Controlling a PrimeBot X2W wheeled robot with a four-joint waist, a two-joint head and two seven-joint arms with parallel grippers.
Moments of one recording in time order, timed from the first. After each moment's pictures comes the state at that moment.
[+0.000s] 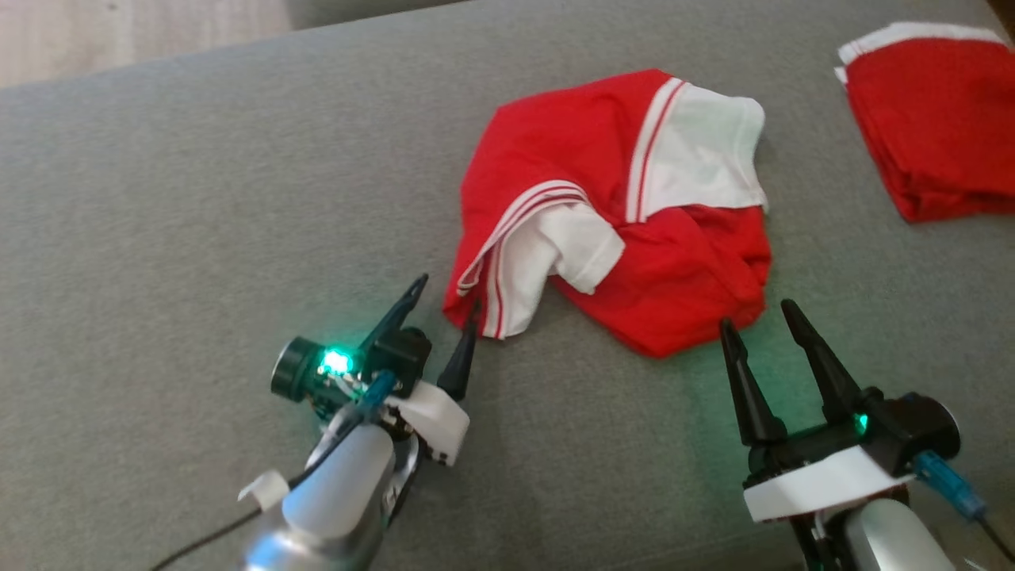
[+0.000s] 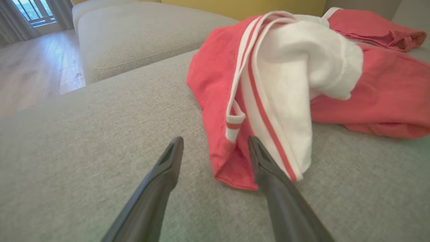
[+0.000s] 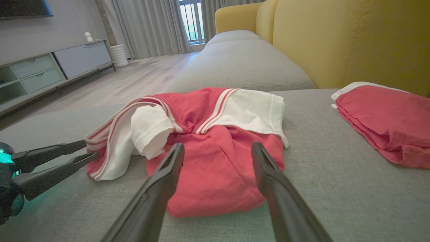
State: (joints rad) left arm -0.51 0.05 -0.65 0.75 -0.25 0.07 -0.23; right arm -0.01 -0.15 0.21 0.12 0.20 0.12 -0.25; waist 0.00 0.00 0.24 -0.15
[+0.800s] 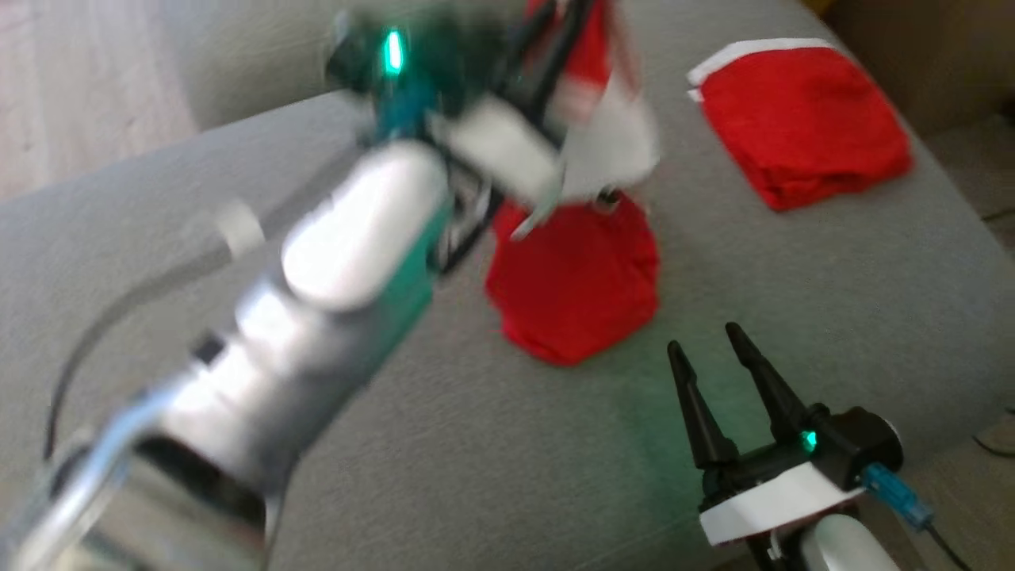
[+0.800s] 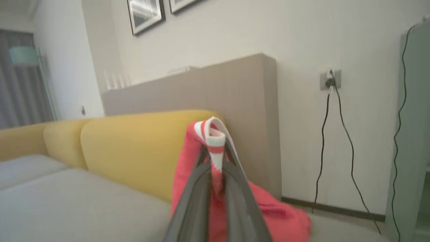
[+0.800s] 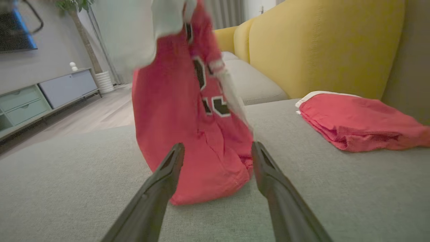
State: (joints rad) left arm -1.05 0.05 -0.85 0.57 -0.58 -0.03 -0.16; right arm -0.01 -0.11 0.30 0.16 0.22 0.12 -0.25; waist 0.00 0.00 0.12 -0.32
